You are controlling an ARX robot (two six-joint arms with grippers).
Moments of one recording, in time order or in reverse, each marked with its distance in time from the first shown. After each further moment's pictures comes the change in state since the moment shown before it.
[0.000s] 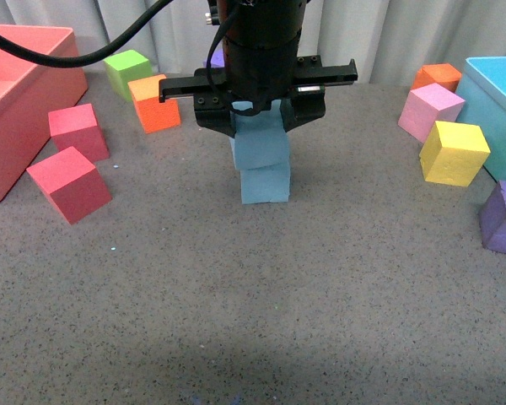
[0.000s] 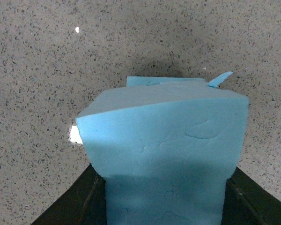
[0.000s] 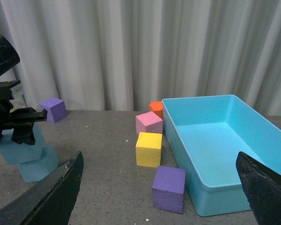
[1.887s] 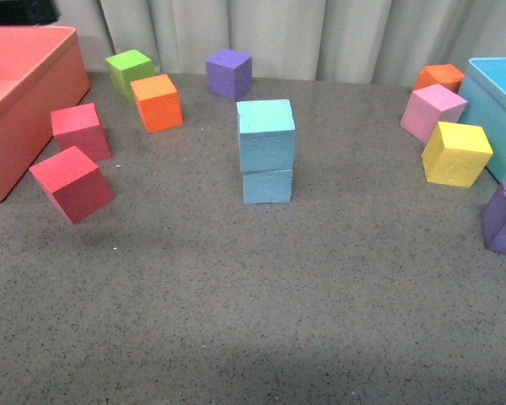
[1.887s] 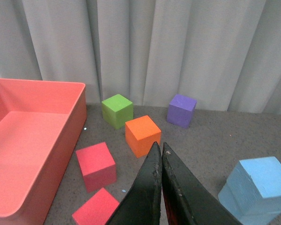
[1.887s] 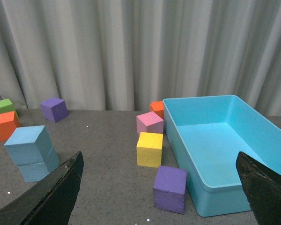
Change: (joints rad) left arm 0.266 -0.784 -1.381 1.682 -0.016 0.584; right arm 0.000 0.000 0.000 0.000 0.000 0.000
